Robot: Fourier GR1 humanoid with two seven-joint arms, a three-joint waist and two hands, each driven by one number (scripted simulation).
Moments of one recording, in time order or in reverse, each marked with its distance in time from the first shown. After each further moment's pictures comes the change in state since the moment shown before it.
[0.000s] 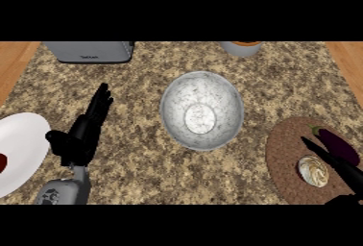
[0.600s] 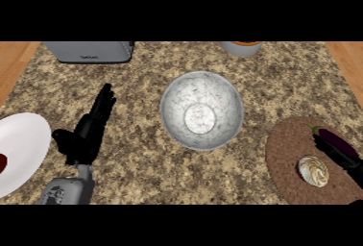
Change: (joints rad) left arm -0.012 -0.003 -0.012 0.037 0.004 0.014 -0.024; right arm 0.073 -0.028 -0.045 -0.174 -0.211 0.145 0.094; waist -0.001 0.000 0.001
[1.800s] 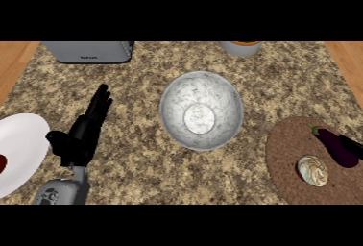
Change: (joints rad) left arm 0.012 0.045 -0.023 -0.019 0.033 0.026 0.010; right arm 0.135 -0.214 0.043 -0.255 -0.209 -0.044 0.068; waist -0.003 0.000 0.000
